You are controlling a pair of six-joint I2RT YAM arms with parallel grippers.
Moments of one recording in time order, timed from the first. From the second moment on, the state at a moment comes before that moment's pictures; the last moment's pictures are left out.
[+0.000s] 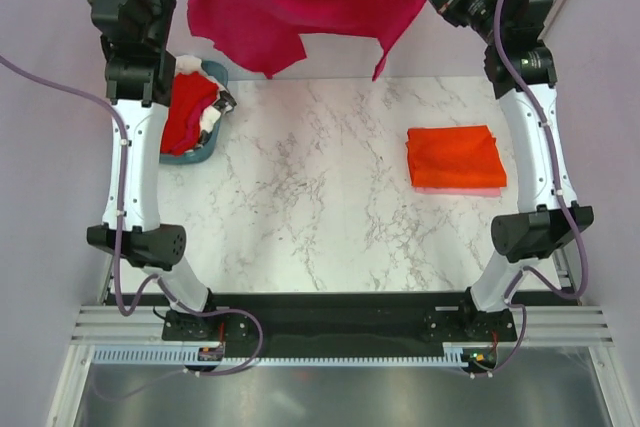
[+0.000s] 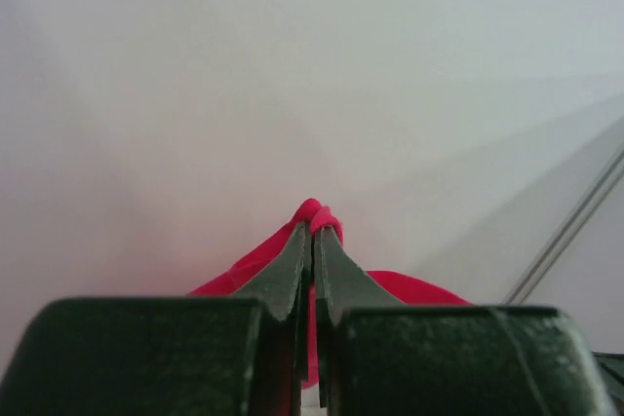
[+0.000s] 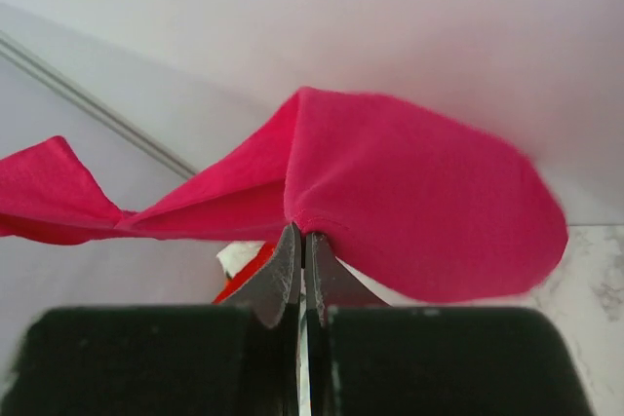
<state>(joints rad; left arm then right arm) -0.12 1.75 2.35 -0.15 0.04 -0.49 0.10 1.79 2.26 -0.37 -0.28 0.71</state>
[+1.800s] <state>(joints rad) -0.27 1.08 0.51 0.19 -0.05 -0.59 0.11 1.83 1.04 -0.09 0.05 0.60</state>
